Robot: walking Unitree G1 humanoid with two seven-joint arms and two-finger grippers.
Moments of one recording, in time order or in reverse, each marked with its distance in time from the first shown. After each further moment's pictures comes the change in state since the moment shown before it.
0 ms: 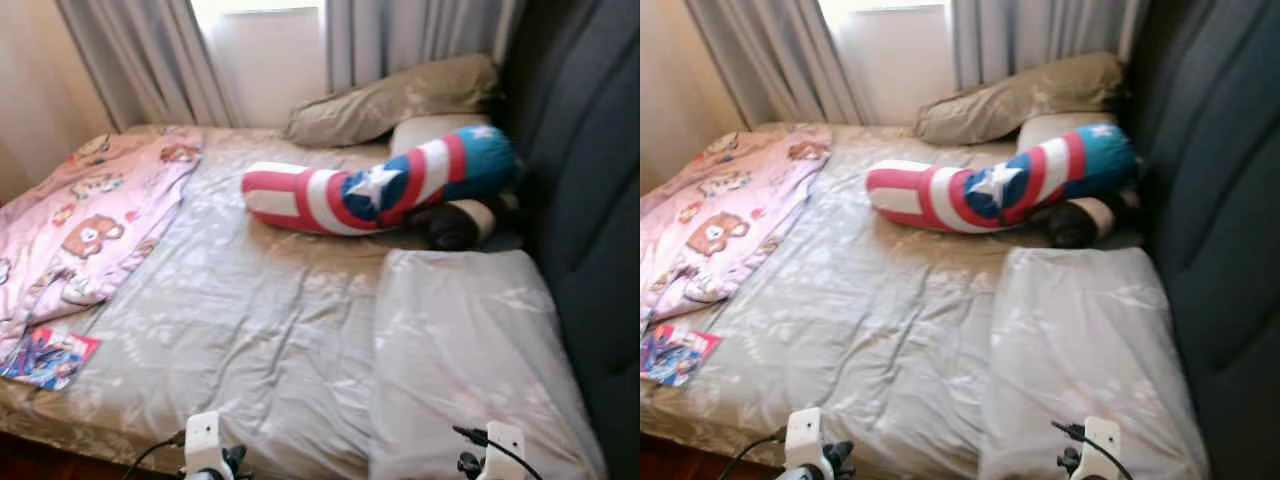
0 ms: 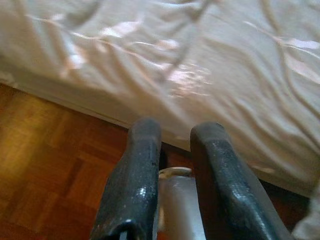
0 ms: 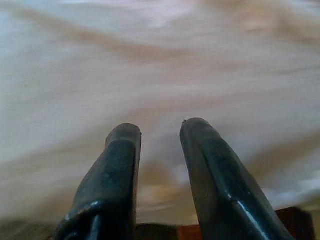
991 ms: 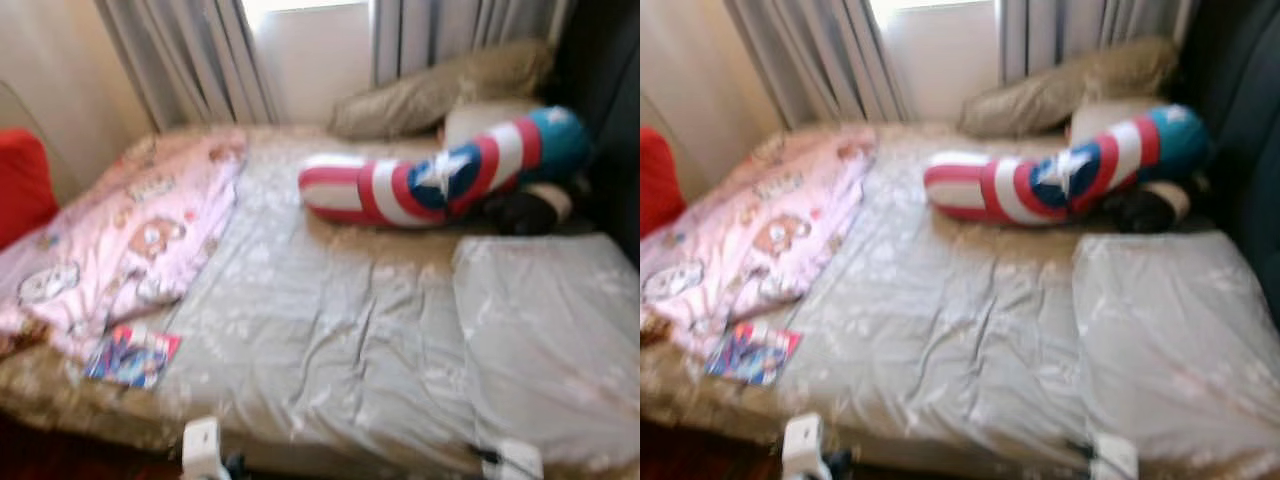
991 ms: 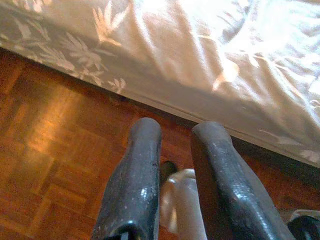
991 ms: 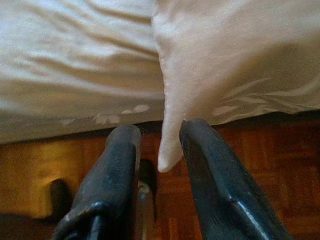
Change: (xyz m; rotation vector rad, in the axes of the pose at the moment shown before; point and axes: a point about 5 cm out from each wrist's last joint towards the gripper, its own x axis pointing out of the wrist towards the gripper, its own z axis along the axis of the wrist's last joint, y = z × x) left arm -0.002 0.003 -0.008 -0.025 0.025 0.009; right arm -0.006 -0.026 -0.016 0.005 0.057 -0.044
